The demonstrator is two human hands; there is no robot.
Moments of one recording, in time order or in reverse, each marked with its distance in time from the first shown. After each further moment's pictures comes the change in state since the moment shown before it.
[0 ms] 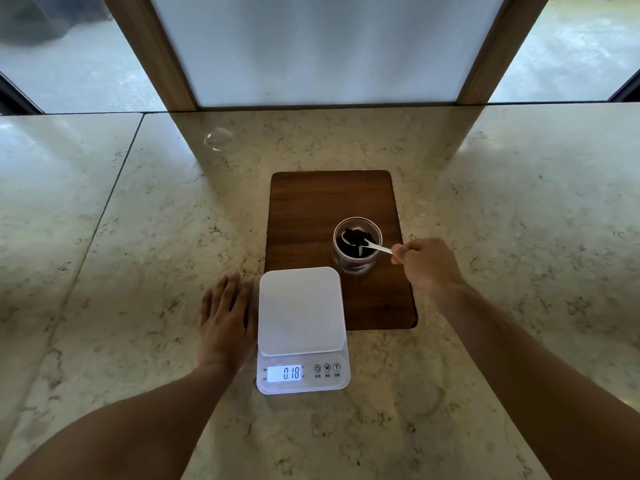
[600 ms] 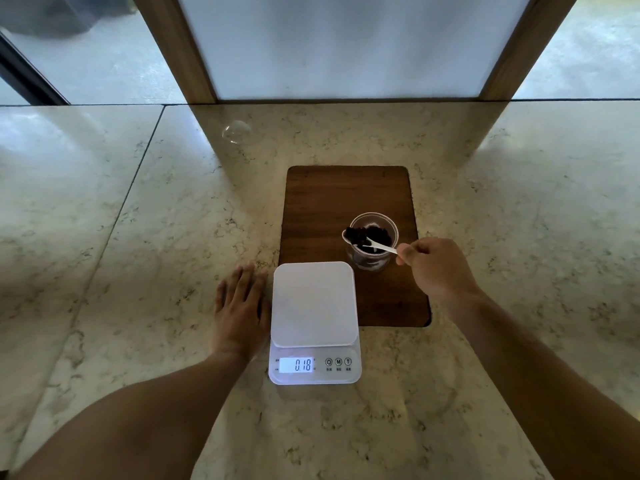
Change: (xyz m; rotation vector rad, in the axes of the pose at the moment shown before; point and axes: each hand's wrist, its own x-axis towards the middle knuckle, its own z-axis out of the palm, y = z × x) left_hand -0.001 -0.001 0.001 0.009 -0.016 -0.009; right_hand -0.019 -0.005 0.004 -0.011 -0.058 -0.124
